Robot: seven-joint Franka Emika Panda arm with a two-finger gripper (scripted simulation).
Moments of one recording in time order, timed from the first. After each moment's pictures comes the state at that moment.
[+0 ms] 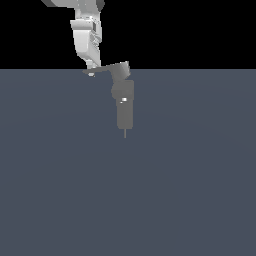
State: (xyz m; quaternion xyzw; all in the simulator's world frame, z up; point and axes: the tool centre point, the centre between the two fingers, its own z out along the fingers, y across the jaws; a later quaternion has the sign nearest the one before) arm 0.127 0.137 0.267 0.71 -0.70 -0.07 0.07
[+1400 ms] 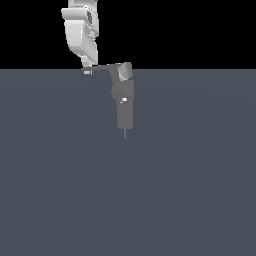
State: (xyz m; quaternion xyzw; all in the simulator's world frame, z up) arm 0.073 0.136 0.276 0.70 -0.70 -0.07 0.07
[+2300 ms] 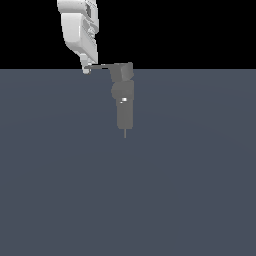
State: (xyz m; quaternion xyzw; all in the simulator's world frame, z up) arm 0.039 0.129 0.280 0.71 -0.70 -0.07 0.07
